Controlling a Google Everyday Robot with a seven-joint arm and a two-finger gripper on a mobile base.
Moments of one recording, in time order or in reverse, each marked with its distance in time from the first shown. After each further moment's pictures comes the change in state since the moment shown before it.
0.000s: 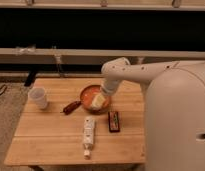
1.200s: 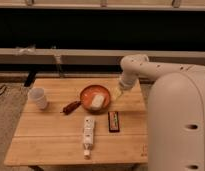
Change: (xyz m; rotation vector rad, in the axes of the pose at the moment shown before) arm 0.046 -0.120 -0.006 0.013 0.033 0.173
